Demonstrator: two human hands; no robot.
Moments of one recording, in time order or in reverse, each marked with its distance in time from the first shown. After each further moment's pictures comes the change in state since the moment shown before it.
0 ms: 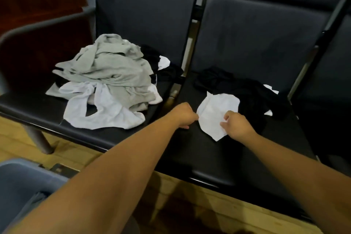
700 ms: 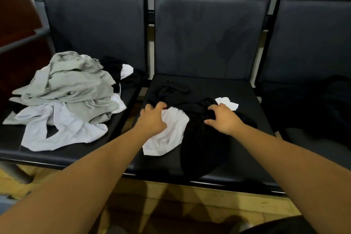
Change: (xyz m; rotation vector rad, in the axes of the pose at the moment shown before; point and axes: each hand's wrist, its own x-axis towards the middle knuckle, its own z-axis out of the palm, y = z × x) left_hand 0.001 0.000 0.040 0.758 0.206 0.239; right_hand -0.027 0.069 -0.047 0.037 0.003 -0.020
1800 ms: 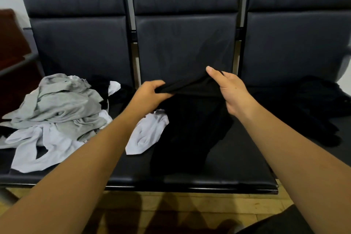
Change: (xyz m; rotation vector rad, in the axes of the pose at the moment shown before) left_hand -0.011 0.089 -0.082 -0.583 0.185 0.402; right_hand -0.066 -0.025 -0.127 1.379 0.162 -0.131
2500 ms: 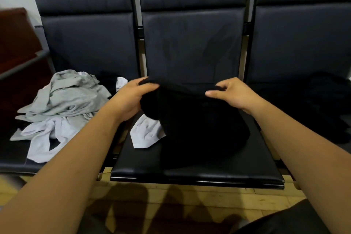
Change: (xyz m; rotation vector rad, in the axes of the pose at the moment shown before) left_hand -0.040 0.008 -0.042 -0.625 -0.110 -0.240; right_hand 0.009 0.019 -0.028 -0.807 -0.114 -0.045
